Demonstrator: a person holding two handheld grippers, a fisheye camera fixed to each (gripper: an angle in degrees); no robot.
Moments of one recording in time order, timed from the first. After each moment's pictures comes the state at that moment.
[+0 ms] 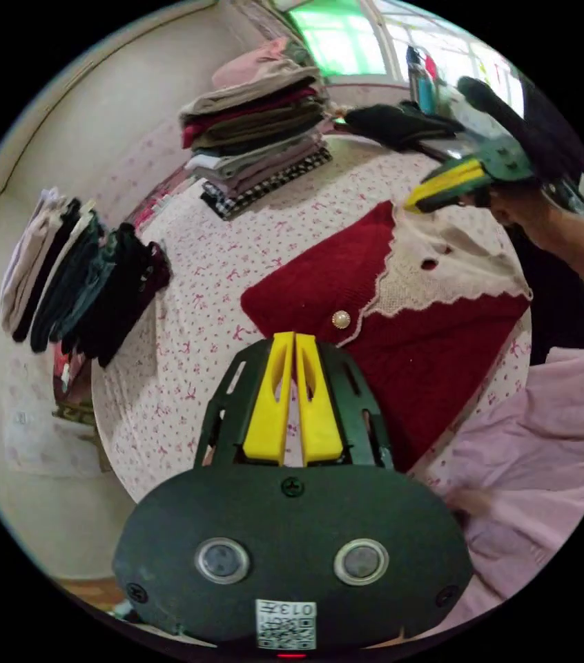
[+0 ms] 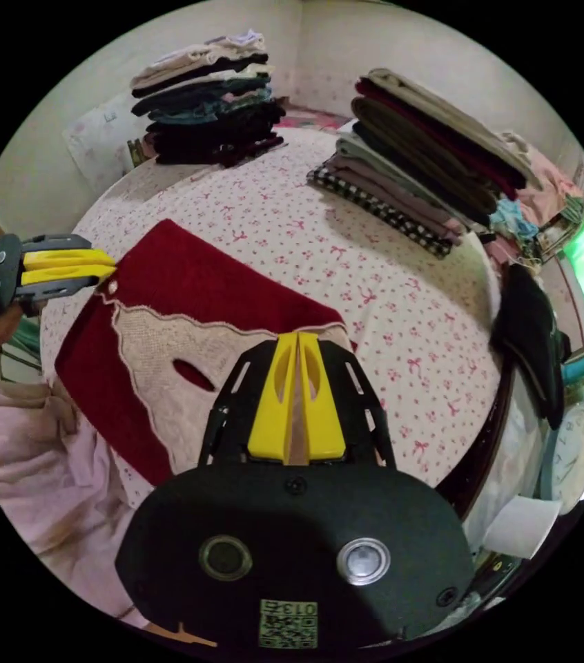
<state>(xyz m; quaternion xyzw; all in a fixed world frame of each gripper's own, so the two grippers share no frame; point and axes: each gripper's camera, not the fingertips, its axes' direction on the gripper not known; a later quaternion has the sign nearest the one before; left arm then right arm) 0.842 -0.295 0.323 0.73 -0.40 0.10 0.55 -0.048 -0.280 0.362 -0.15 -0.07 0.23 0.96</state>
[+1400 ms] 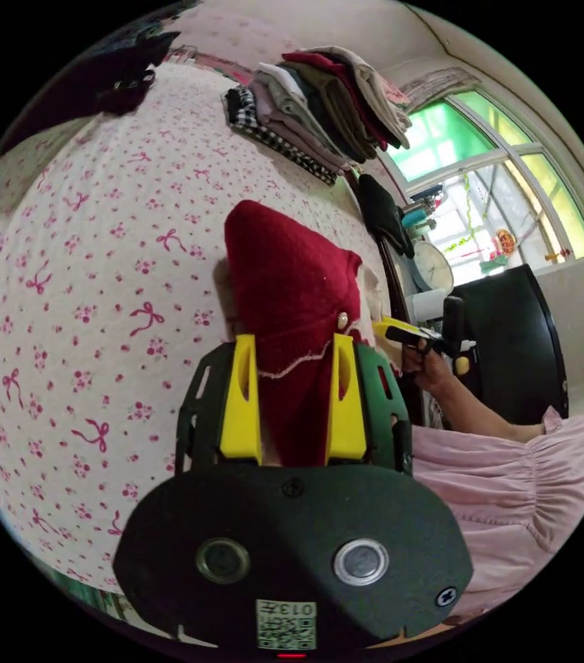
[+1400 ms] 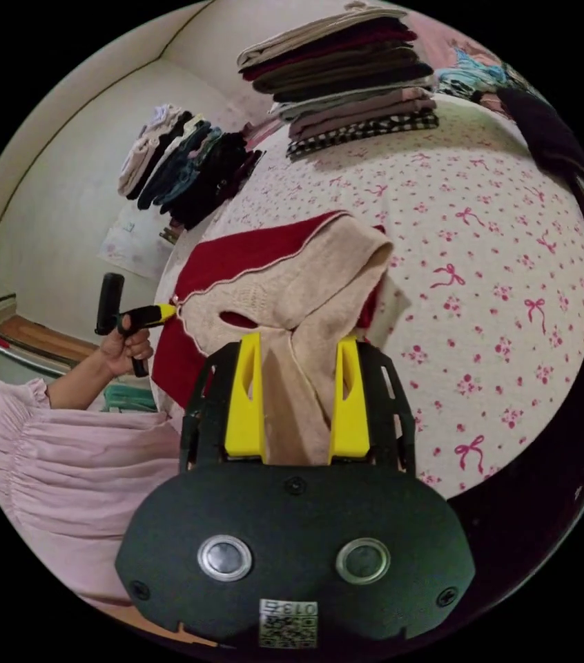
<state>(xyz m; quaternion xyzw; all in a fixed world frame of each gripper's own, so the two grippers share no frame) 0.625 -0.341 0.147 0.70 0.05 0.25 0.67 0.085 -0.185 0.283 -0.07 -0.29 0.45 0.84</state>
